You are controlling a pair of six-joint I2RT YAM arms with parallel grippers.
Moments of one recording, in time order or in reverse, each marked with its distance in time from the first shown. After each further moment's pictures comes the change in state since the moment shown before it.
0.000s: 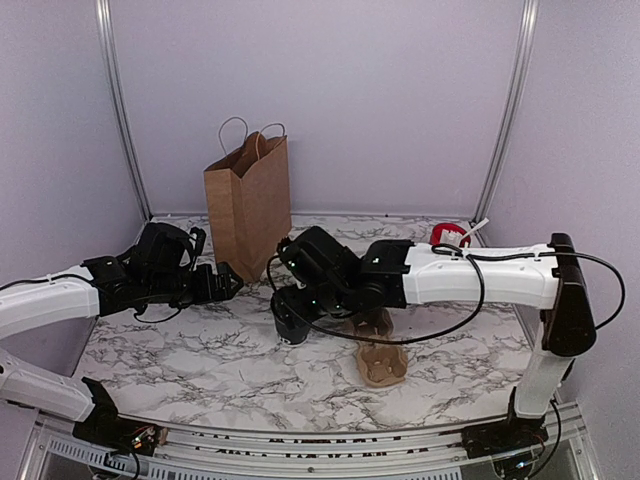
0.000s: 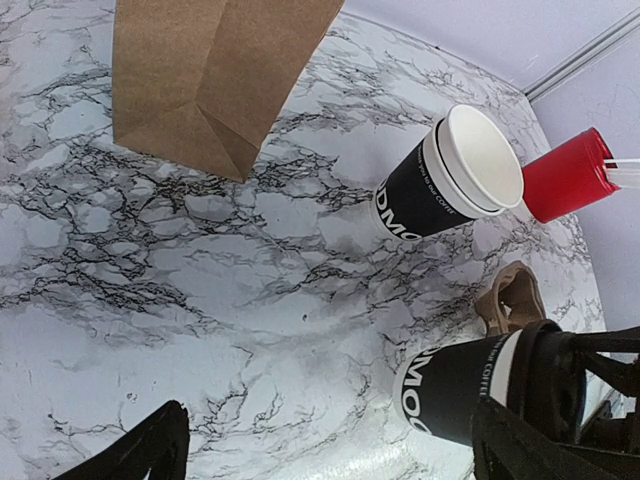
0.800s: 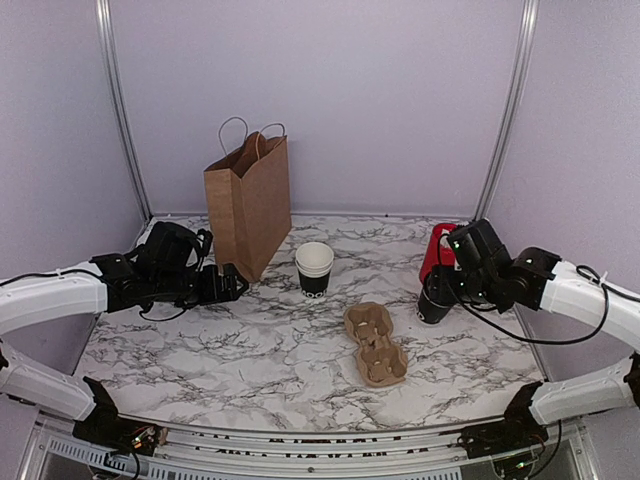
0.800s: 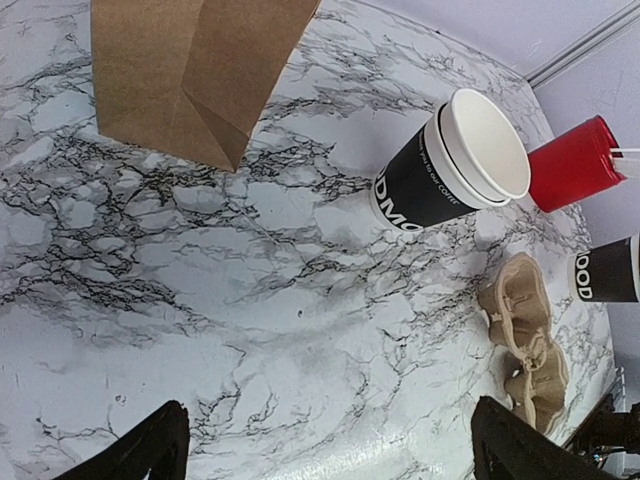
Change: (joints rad) left arm 0.000 0.050 0.017 0.006 0.024 0.005; right arm -0.451 -0.714 -0.611 -0.094 0.115 0.113
